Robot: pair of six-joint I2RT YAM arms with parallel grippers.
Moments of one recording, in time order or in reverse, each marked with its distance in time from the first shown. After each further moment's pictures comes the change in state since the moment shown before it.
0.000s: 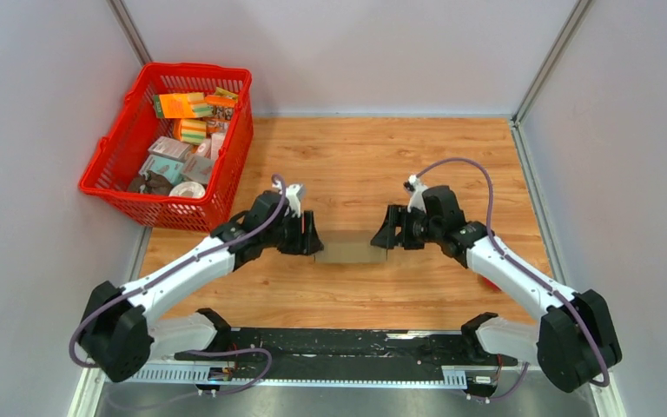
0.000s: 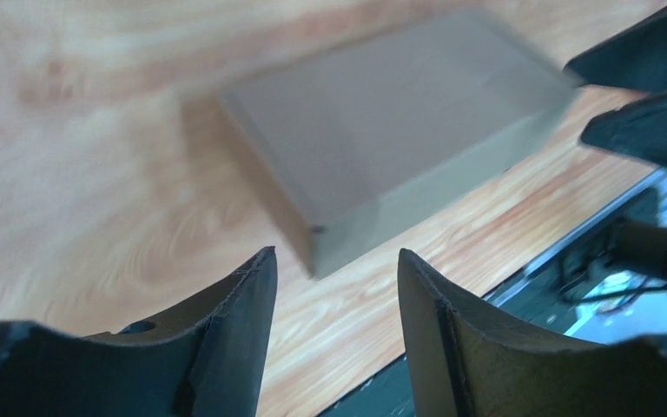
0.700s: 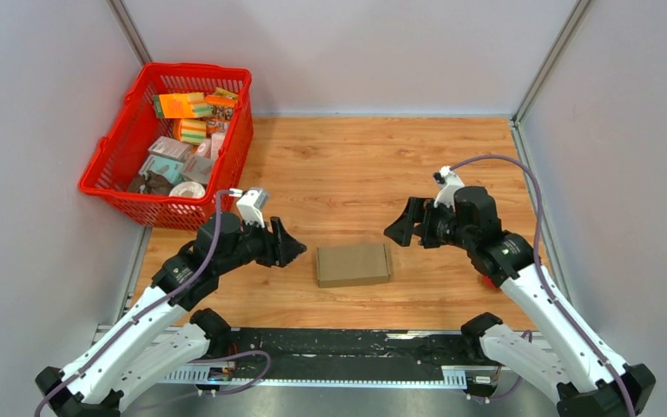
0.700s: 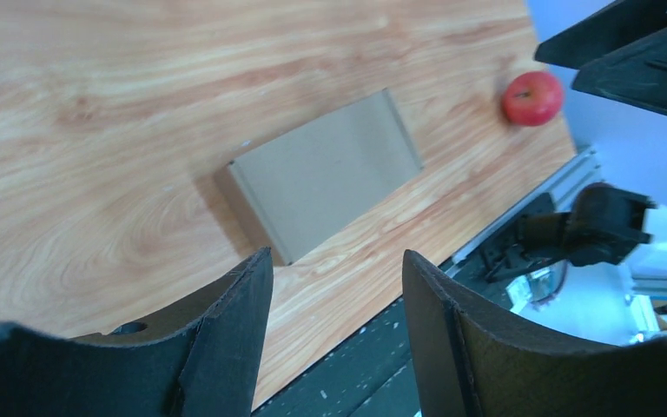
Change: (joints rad) left arm -0.013 -0.531 -0.127 -0.150 -0.045 -0.026; right arm 0.010 -0.322 0.061 -0.258 0.109 0.005
